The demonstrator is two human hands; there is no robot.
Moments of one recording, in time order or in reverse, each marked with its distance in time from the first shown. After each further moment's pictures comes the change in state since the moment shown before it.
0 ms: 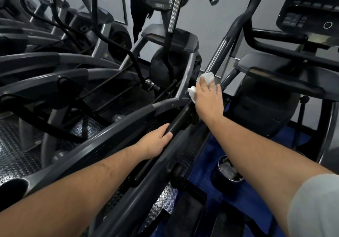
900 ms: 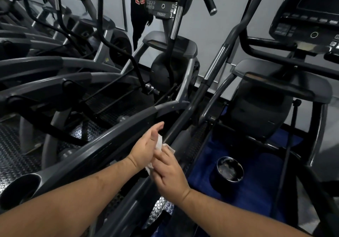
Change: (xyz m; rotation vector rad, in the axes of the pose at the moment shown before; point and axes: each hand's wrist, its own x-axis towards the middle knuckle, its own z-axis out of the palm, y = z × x) left_hand -0.066 -0.032 0.004 -0.481 0.262 0.269; right_hand -0.221 -0.147 -0.026 0.943 0.070 -0.402
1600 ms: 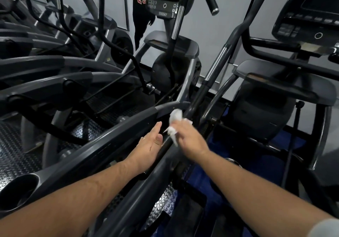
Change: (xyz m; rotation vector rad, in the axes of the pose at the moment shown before) left_hand 0.003 -0.005 -0.001 0.230 -0.108 -0.081; right_hand 0.071 0.092 -0.066 -0.197 -0.179 0.188
